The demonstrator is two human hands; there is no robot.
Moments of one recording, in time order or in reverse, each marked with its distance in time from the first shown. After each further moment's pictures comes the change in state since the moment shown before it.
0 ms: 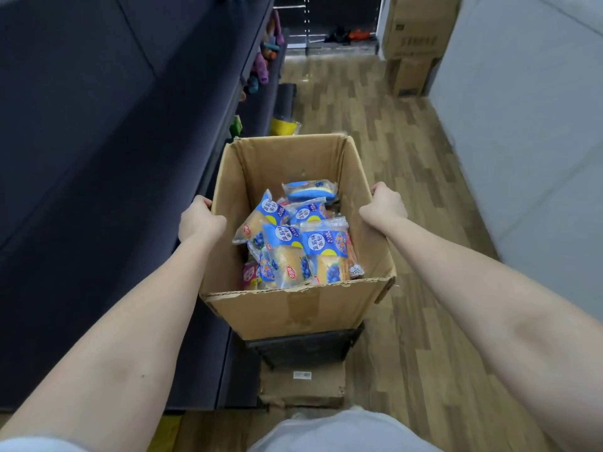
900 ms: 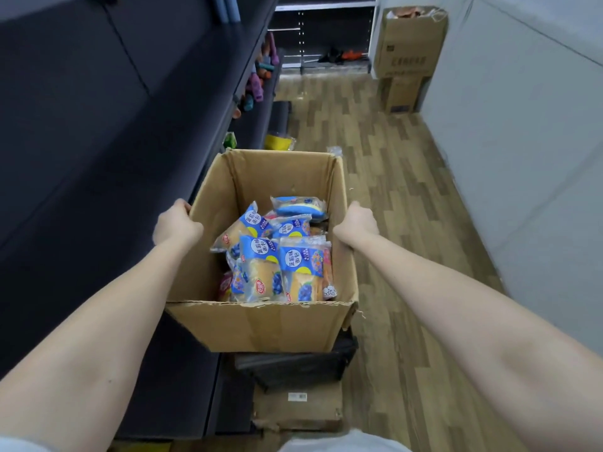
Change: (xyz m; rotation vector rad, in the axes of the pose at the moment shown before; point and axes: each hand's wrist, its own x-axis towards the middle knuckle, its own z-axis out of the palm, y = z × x) left_hand 0.032 0.002 -0.013 0.134 0.036 0.046; right_hand -0.007 -0.025 0.015 -0.021 -0.062 -0.032
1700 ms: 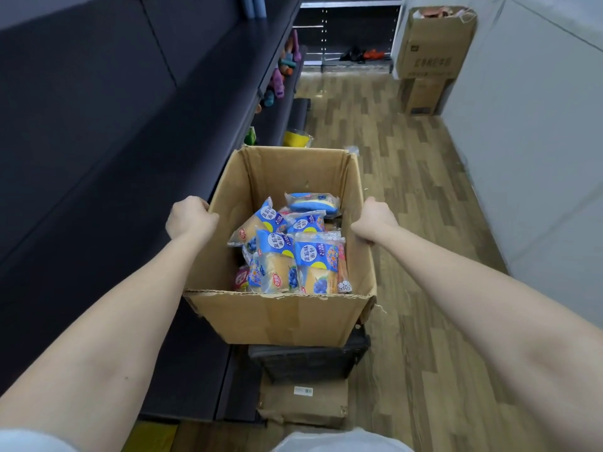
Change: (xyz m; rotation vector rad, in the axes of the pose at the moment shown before) left_hand -0.007 -0.015 -0.005 0.075 0.087 0.016; right_hand 0.002 -0.005 -0.003 -0.192 -0.062 -0.099
